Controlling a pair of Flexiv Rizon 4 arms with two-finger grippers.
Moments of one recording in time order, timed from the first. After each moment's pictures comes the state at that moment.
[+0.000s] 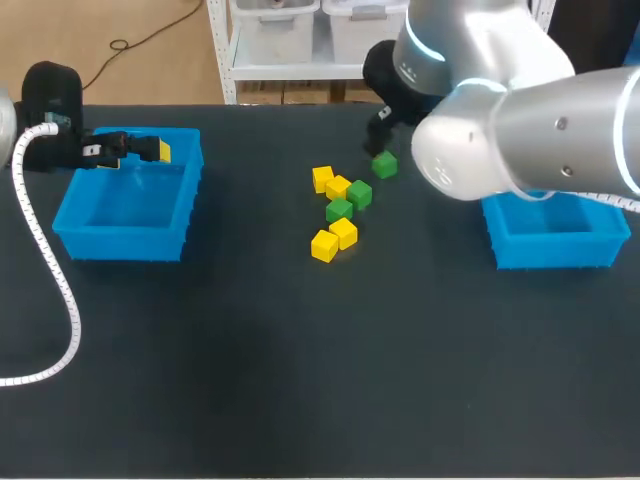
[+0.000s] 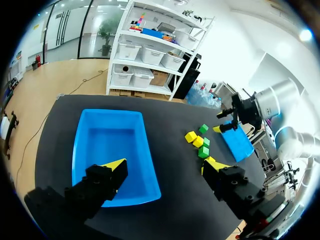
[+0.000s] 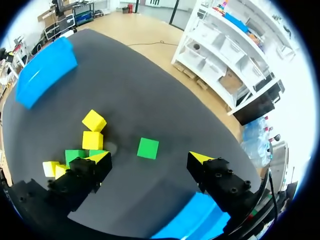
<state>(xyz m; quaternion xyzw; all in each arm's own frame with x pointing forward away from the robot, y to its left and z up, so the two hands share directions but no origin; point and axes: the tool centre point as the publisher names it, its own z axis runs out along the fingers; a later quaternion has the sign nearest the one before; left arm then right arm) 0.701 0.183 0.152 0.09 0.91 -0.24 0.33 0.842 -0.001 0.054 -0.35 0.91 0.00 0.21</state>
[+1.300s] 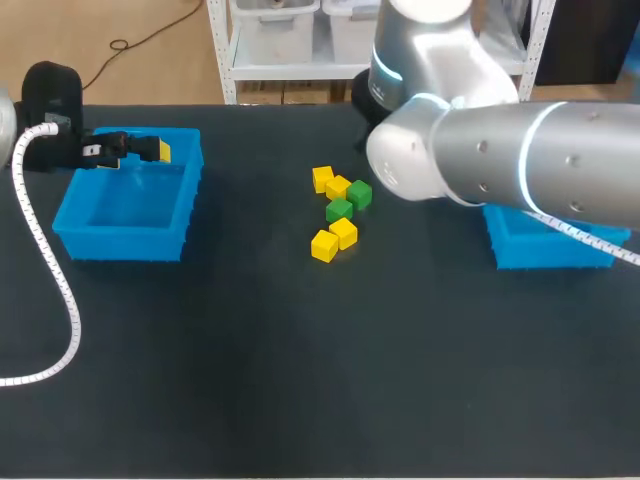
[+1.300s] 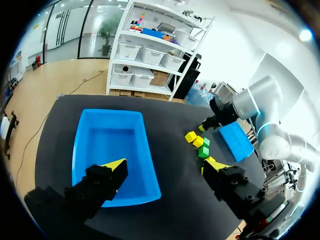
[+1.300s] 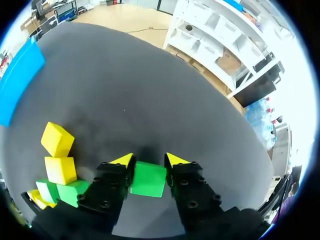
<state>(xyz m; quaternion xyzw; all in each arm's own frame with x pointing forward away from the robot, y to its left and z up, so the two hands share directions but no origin) 0.701 0.183 0.152 0.09 0.91 -0.24 0.33 0.882 0.007 -0.017 -0.30 0.94 -0.02 0.16</state>
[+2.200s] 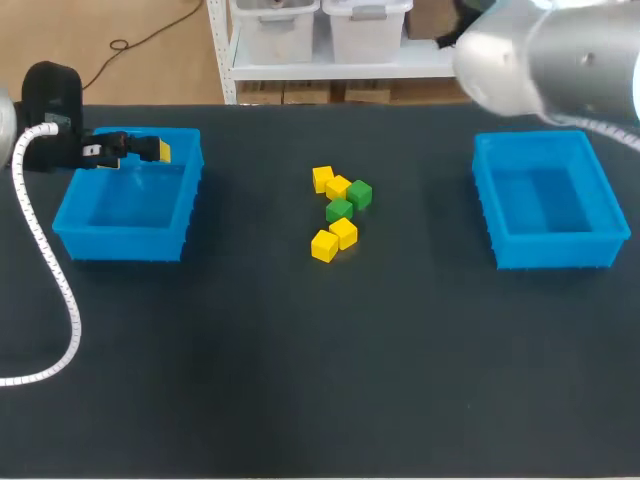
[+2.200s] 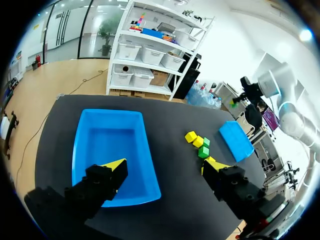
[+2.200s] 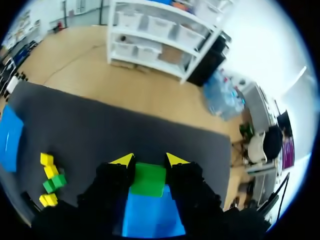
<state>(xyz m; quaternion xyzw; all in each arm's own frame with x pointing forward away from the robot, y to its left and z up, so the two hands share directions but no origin) 0.701 0.183 0.152 0.09 0.91 -0.24 0.33 0.901 -0.143 0.134 -0.08 0.97 -0.11 0.20</state>
